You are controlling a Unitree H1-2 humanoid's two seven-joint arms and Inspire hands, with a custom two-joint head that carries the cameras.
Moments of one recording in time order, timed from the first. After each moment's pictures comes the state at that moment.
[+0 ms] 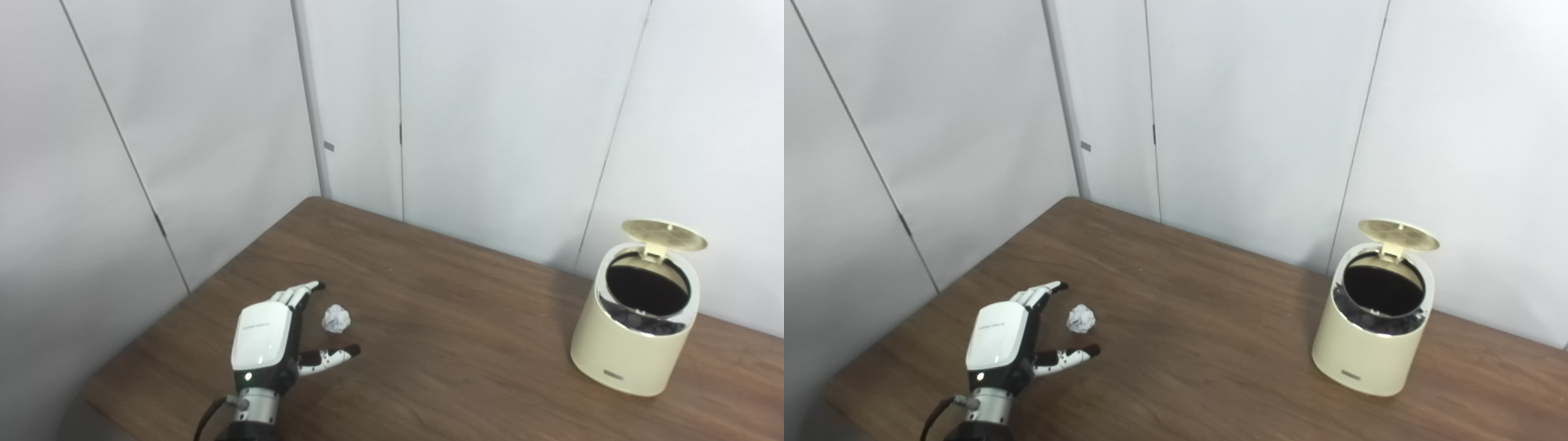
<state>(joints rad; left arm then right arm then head) 0.15 0.27 0.23 -0.15 0.94 0.12 0.34 -0.03 -0.34 -0.09 0.09 -0.16 -0.43 -0.27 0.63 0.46</state>
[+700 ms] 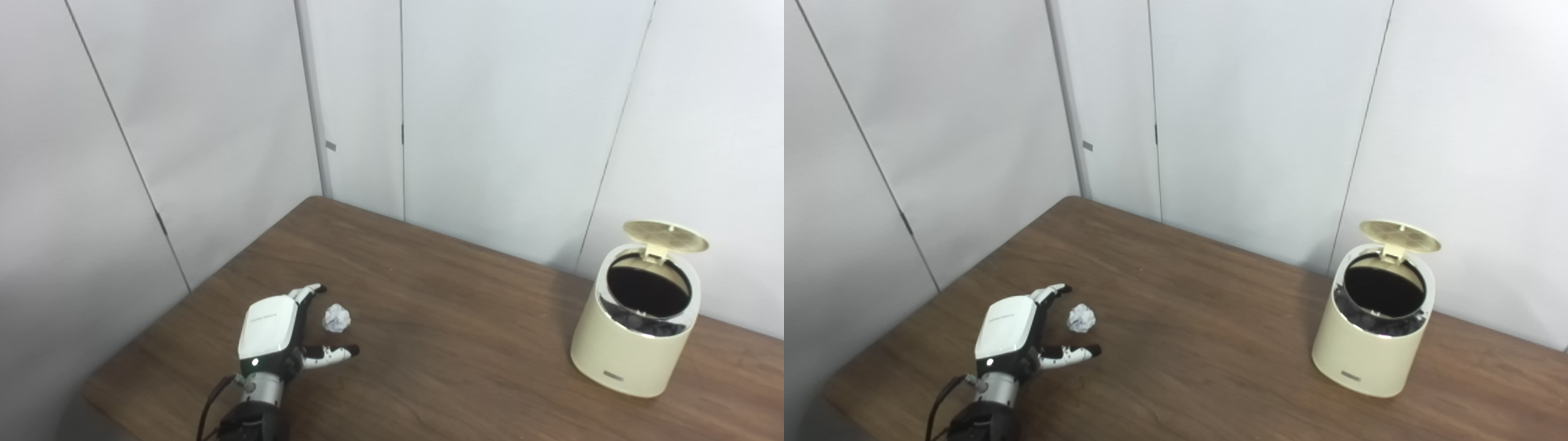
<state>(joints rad) 0.09 0.32 0.19 -0.13 0.89 0.26 0.20 -0.03 -0.35 -0.09 0.09 -0.15 -0.43 -0.25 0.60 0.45</state>
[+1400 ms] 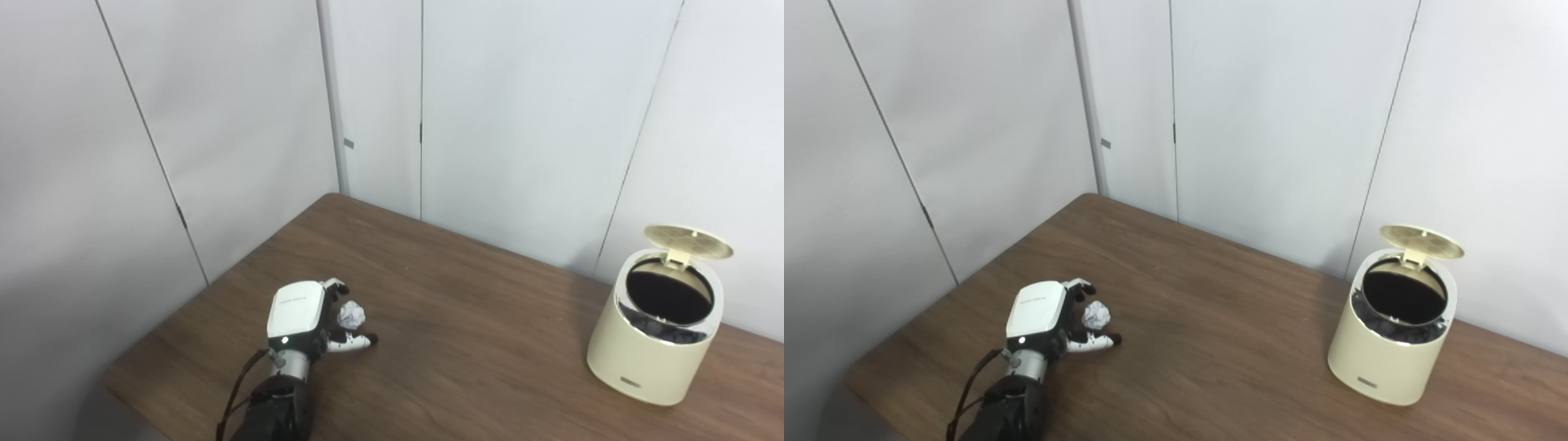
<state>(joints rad) 0.02 0.37 0.12 -0.06 0.92 0.35 0.20 -0.03 -0.34 -0.10 0.09 -0.17 -0.43 -0.26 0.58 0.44</state>
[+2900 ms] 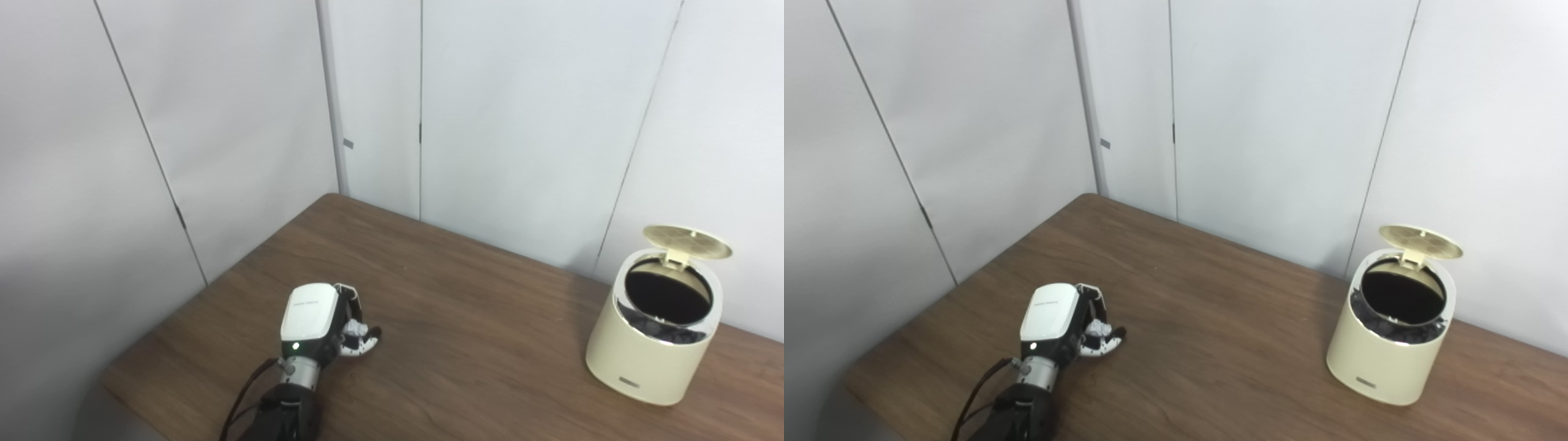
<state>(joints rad) 0.00 0.39 0.03 0.07 0.85 0.17 0.43 -0.01 -0.32 -0.13 0.07 -0.17 -0.43 -0.21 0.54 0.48</state>
